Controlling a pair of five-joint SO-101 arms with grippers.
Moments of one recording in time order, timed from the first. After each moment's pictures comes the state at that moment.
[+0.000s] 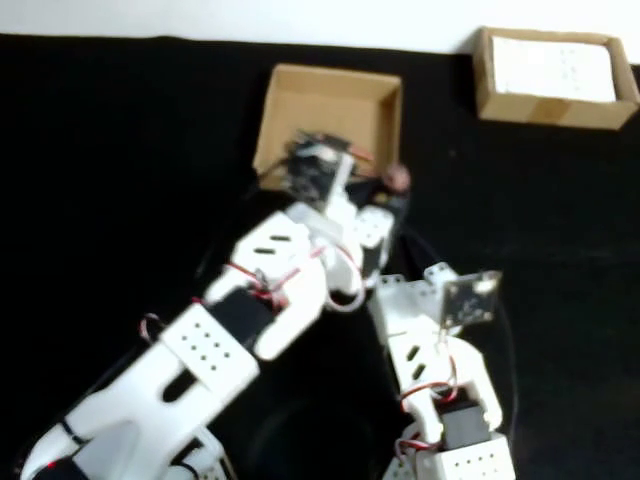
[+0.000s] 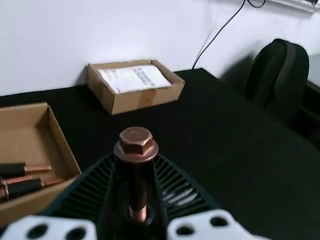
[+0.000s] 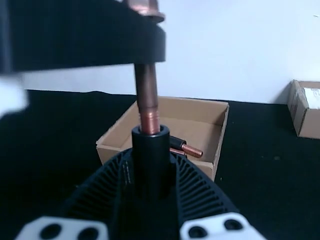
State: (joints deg) left arm 35.7 -39.2 45.9 8.0 13.8; right arm -19.9 -104.6 95.5 20.8 -3.1
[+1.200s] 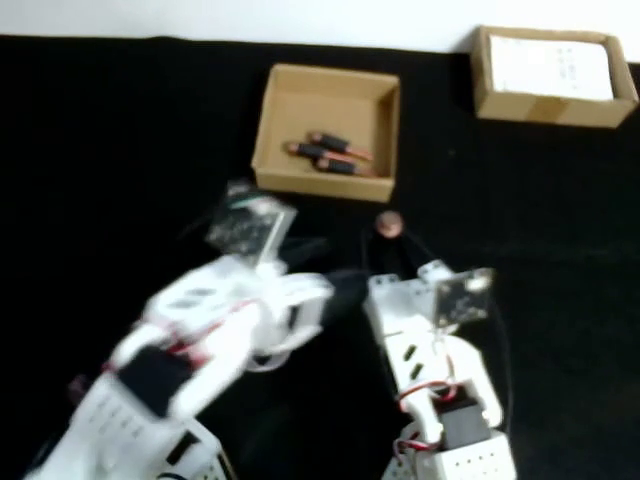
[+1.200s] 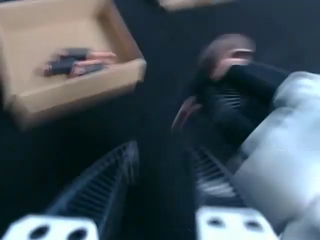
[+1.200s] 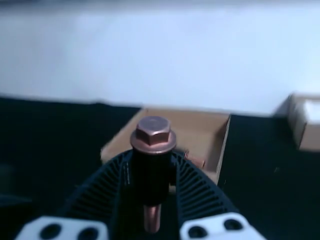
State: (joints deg) left arm 27.3 -71.0 57.2 50.1 8.3; right arm -19.5 -102.2 89.6 20.8 -2.8
